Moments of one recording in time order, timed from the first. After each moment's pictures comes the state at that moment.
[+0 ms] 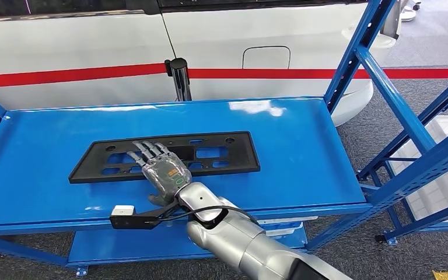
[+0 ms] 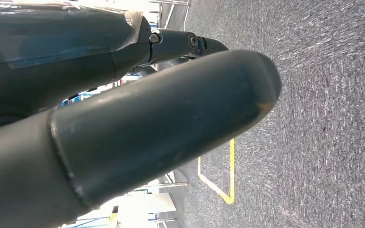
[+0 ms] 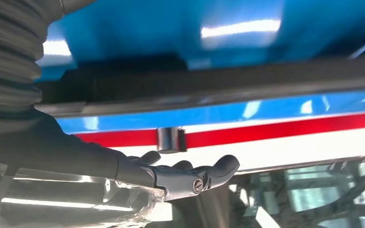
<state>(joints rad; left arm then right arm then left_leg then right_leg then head) -0.08 -0.16 0.25 -0.16 -0.43 0.33 0.68 -0.72 0.34 0.97 -0.71 0.98 -0.34 0.04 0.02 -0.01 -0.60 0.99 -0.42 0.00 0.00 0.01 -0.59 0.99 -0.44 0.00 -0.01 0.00</state>
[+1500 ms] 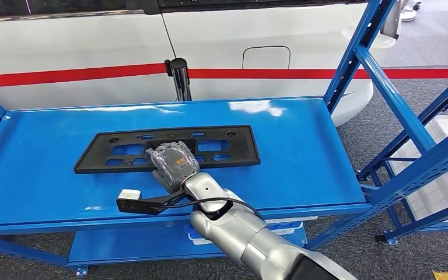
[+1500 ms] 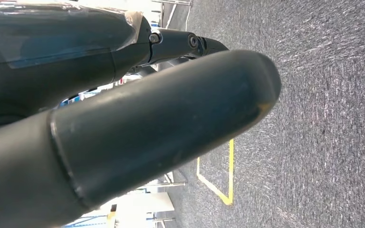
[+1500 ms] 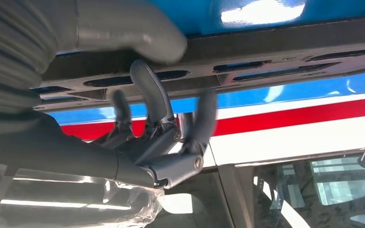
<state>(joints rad) -0.08 -0.17 0.26 -0.17 -0.45 0.35 0.69 -0.72 0.34 0.87 -0.71 1.06 -0.34 0.07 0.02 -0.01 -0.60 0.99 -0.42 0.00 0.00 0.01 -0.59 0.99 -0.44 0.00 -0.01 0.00</state>
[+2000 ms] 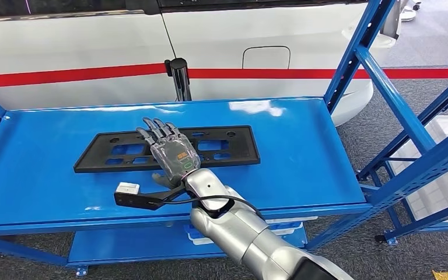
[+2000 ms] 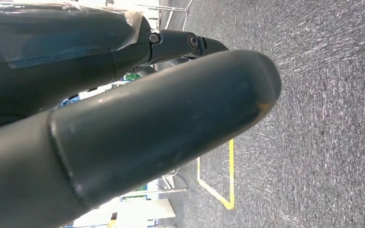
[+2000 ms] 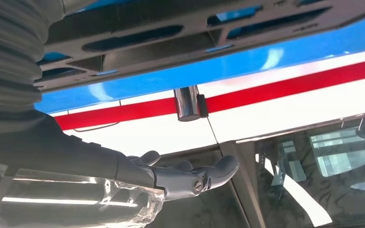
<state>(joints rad) -0.08 -0.17 0.27 -0.17 -0.47 0.33 0.68 -0.69 0.34 0.79 -0.80 1.13 -0.34 0.05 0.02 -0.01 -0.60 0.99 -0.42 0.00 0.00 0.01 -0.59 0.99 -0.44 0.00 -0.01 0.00</state>
